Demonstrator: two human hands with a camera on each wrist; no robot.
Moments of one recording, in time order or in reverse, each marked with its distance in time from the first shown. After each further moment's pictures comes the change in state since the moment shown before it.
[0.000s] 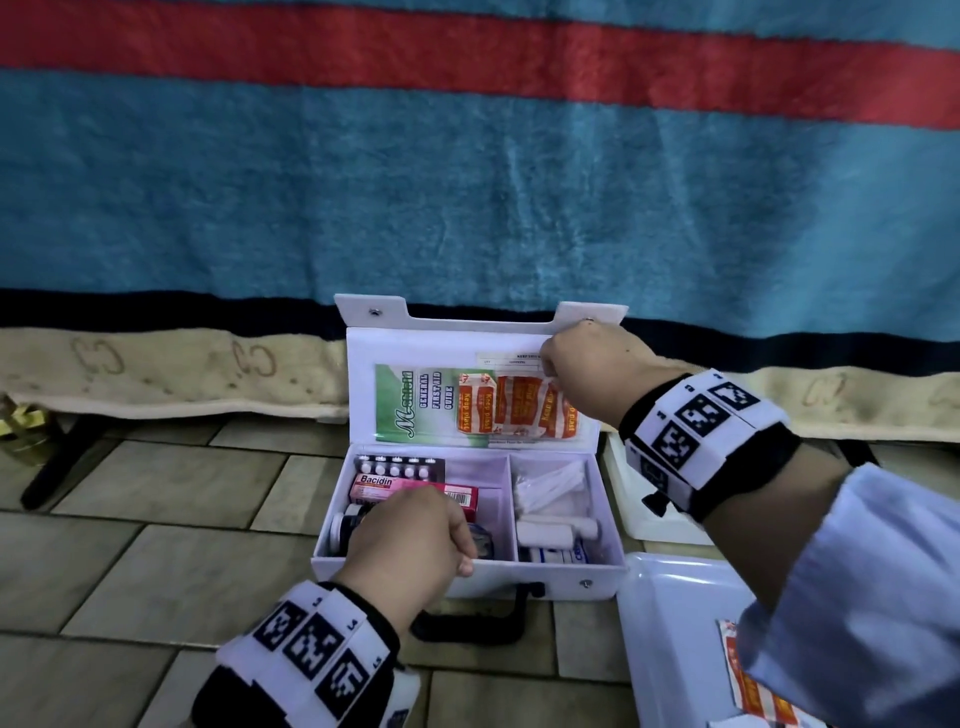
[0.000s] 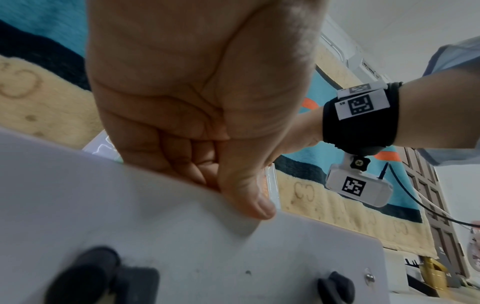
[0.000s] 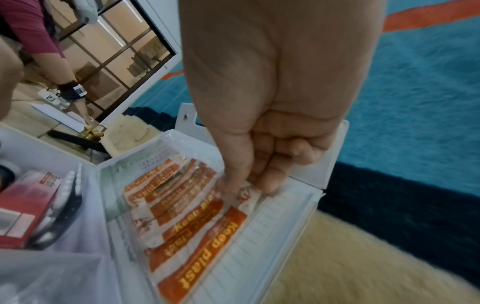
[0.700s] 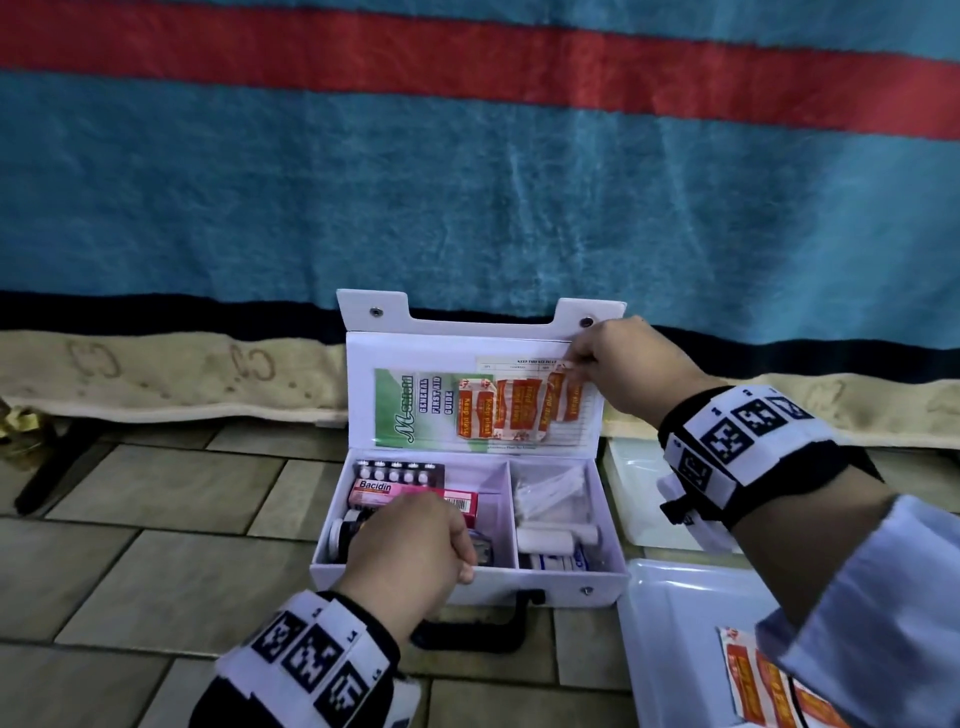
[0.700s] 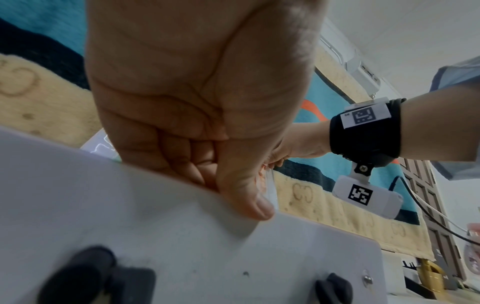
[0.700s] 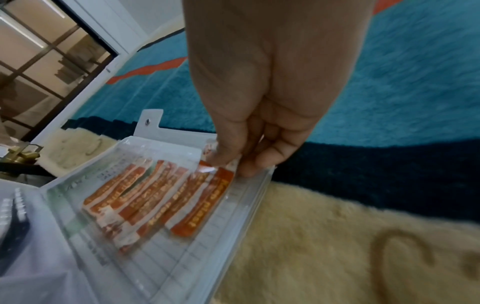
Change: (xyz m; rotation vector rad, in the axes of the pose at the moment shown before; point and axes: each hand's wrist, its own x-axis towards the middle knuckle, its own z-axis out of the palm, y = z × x) left_hand -0.006 0.000 0.003 0.020 0.081 0.030; right_hand -0.004 0.030 0.008 0.350 0.112 0.064
